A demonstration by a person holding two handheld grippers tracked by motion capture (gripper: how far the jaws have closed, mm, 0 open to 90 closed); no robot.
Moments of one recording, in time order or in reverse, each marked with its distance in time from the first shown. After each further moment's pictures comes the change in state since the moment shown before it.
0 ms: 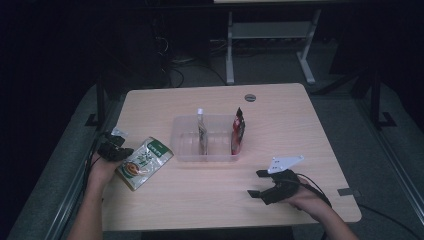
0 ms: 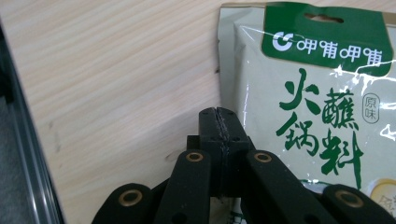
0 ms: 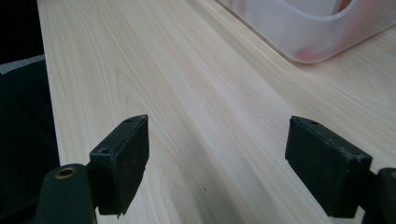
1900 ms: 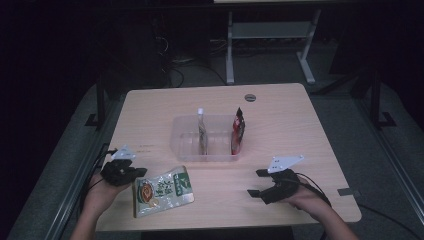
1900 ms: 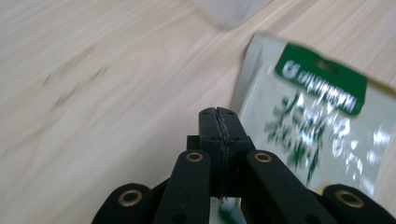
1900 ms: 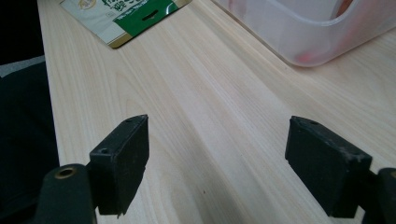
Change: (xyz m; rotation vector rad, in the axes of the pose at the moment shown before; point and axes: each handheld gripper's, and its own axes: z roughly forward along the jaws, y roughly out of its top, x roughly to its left) left arm -0.073 -0.037 -0.066 -0.062 -0.193 0.100; right arm 0.000 0.001 -0.001 -0.005 -0.001 -0.001
